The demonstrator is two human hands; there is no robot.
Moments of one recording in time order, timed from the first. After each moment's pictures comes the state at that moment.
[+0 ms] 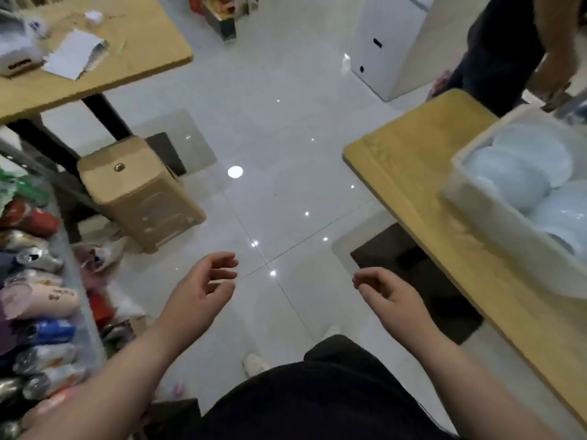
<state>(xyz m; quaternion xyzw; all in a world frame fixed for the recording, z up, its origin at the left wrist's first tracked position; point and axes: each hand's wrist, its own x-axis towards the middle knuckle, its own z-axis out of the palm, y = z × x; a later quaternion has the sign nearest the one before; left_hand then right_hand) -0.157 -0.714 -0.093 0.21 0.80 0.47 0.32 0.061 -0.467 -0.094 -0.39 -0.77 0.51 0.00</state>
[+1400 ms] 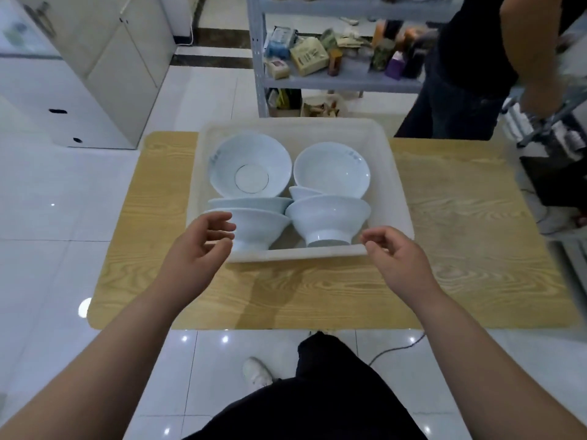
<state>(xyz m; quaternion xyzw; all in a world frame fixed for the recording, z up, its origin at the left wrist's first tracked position) -0.041 -0.121 -0.073 0.59 0.57 0.34 0.46 0.289 -0.161 -0.093 -0.69 -0.49 0.39 0.36</state>
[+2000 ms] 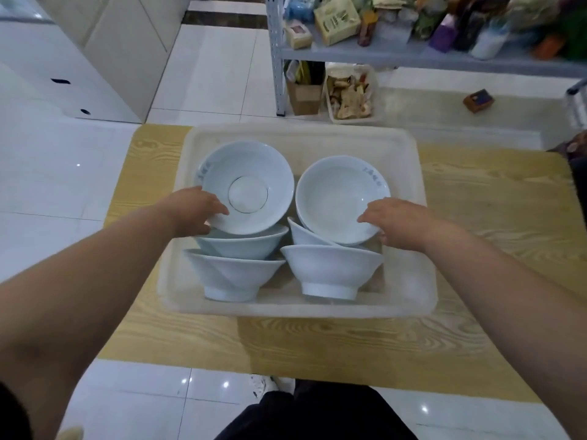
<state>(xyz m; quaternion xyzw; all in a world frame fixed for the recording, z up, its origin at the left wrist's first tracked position) -0.051 0.131 -0.163 0.82 0.47 -0.29 0.12 0.380 0.087 -0.169 -0.48 -0.83 0.16 -0.23</state>
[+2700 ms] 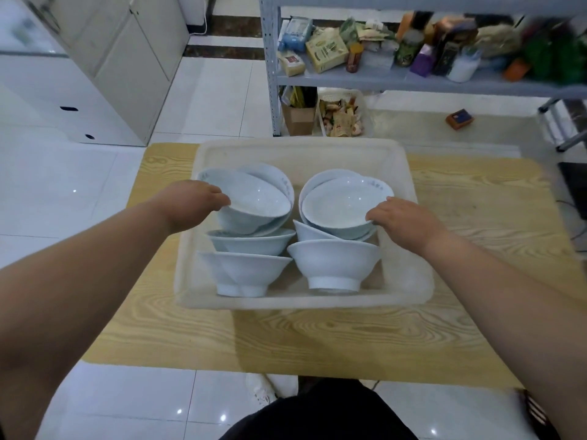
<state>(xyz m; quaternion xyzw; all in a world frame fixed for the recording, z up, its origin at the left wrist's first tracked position) -0.064 0.115 -0.116 0.89 0.42 -0.18 -0.01 0.380 0.051 -0.155 -0.54 -0.84 0.08 -0.06</state>
